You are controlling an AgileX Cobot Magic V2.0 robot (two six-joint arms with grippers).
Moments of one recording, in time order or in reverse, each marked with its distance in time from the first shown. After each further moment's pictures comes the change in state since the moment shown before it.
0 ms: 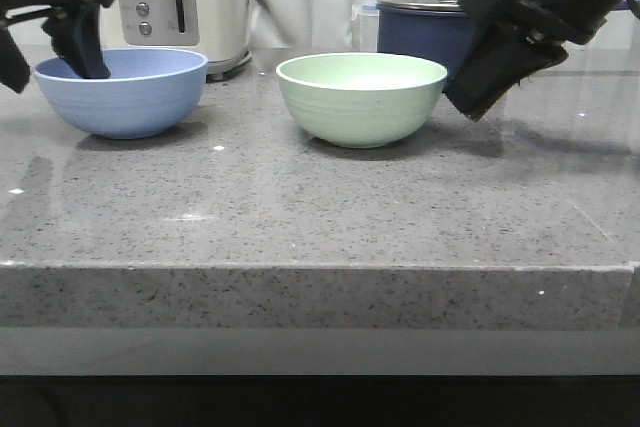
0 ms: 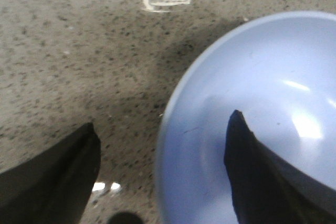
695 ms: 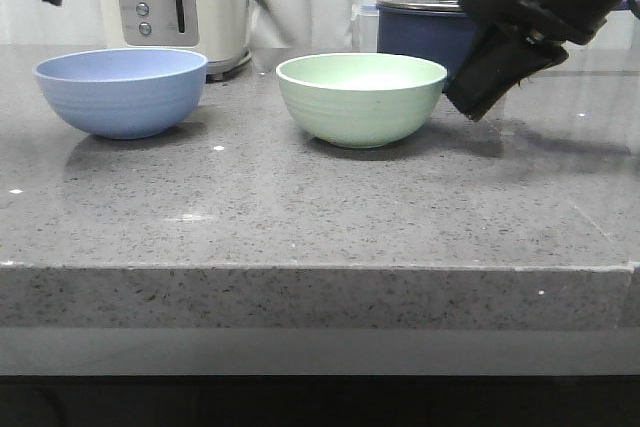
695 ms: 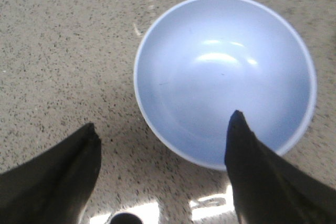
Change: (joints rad) left arm -0.083 -0.304 0.138 0.113 0.017 0.034; right arm 0.000 0.000 0.000 -0.002 0.000 0.000
